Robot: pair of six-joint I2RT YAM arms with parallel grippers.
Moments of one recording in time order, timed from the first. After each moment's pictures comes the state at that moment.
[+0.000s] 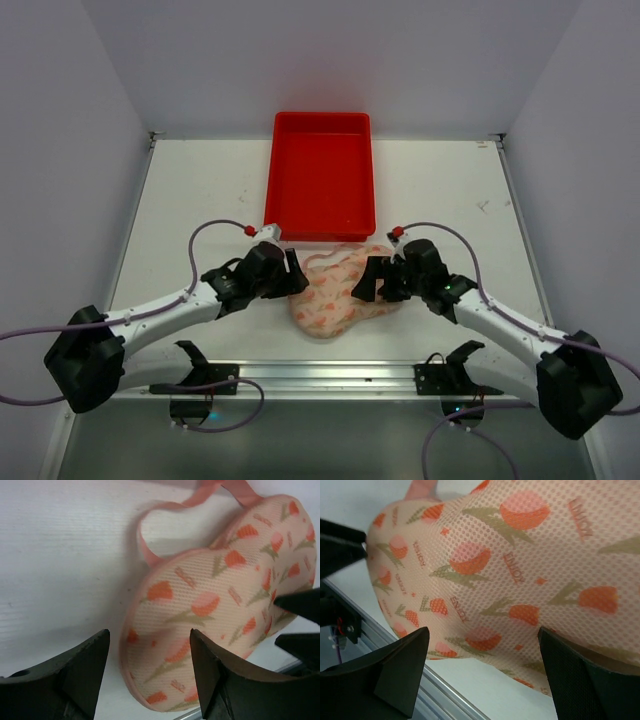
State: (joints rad) left arm -0.82 1.16 0.61 -0.24 -0.14 -0.89; right arm 0.53 1.02 0.47 -0.16 -0.30 0.58
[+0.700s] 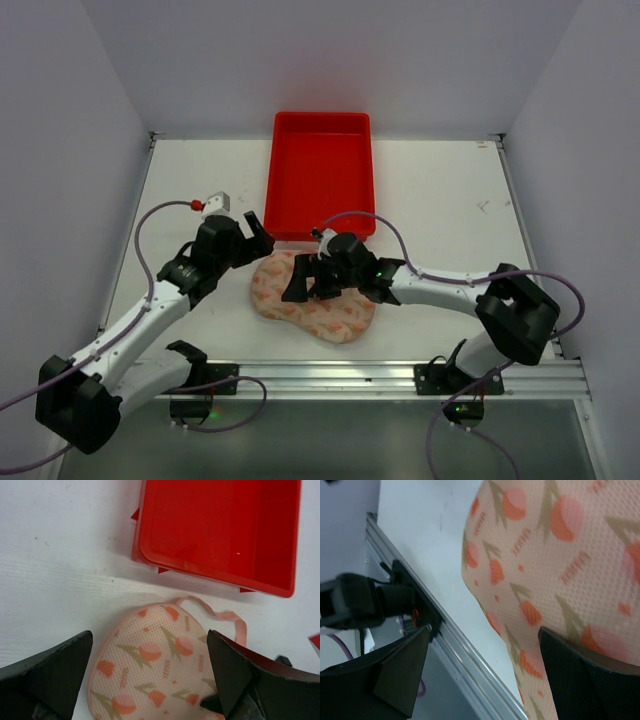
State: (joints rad) left arm -0.47 1.01 0.69 -0.32 -0.19 -0.73; right arm 0.94 1.49 0.78 0.08 -0.28 0.81
